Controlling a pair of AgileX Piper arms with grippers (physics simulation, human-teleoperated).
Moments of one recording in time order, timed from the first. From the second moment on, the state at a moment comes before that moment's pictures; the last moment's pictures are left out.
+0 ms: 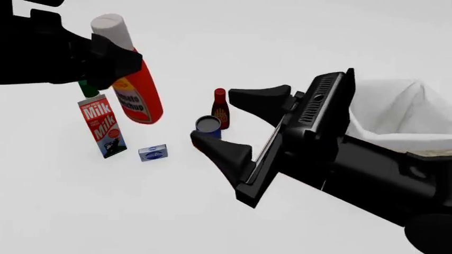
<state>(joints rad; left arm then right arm) -0.52 1.08 -1.40 0.84 -0.02 1.01 1.06 -0.87 -0.08 -0.14</state>
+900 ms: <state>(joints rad) -0.56 1.05 -1.38 0.88 -0.03 1.05 1.20 -1.01 -0.08 -0.15</state>
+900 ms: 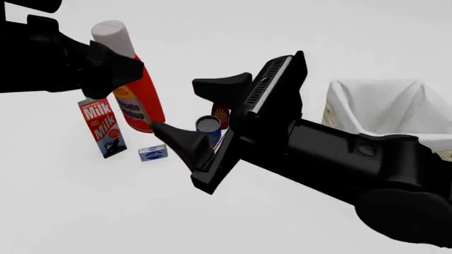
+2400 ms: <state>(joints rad) -0.60 1.05 -1.48 0.96 -0.05 1.03 1.48 -1.18 -0.14 -0.13</state>
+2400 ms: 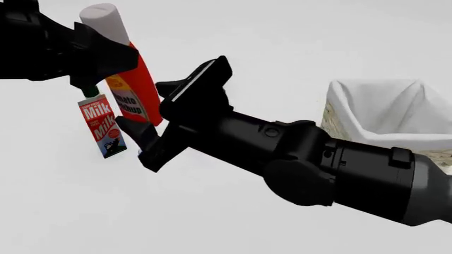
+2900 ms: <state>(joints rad) -0.60 1.05 -1.50 0.97 -0.06 1.01 1.57 -1.28 -0.12 -0.15</state>
